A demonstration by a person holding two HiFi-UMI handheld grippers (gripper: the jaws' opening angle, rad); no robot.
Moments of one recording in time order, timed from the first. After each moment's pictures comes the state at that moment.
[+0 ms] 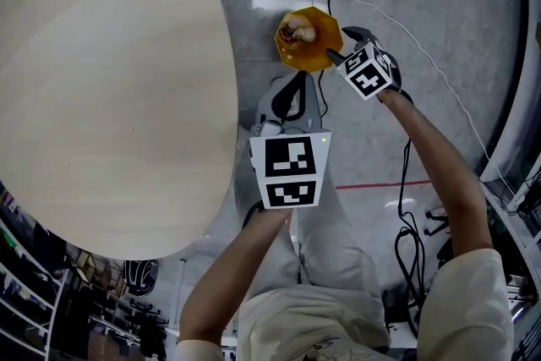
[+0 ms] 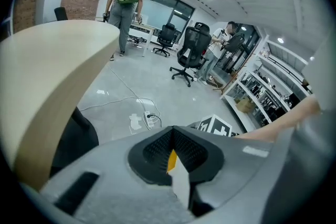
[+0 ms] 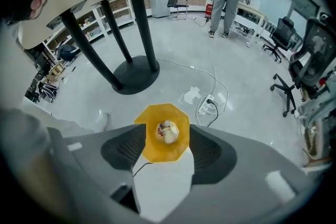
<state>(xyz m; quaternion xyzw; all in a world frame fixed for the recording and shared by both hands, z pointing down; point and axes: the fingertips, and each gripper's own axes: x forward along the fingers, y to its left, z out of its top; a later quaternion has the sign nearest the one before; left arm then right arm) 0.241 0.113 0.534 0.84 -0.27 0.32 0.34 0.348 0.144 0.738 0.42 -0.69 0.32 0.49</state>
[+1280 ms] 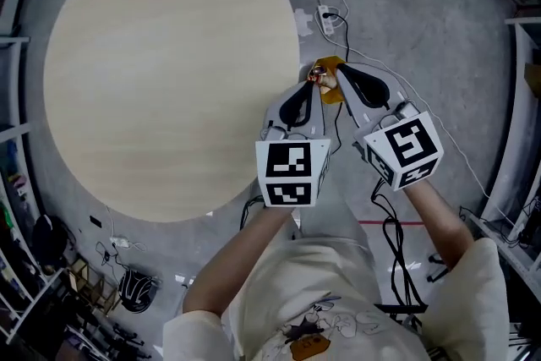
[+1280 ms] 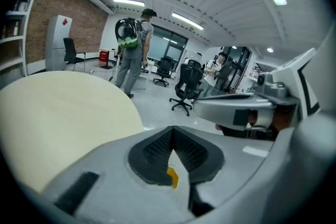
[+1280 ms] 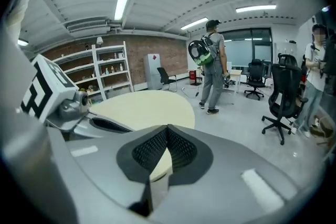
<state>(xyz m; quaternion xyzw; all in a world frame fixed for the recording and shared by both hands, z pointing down) 0.154 0.086 0.294 0.89 -0.31 0.20 0.27 0.192 0.079 0.260 0.57 -0.78 0.20 0.18</state>
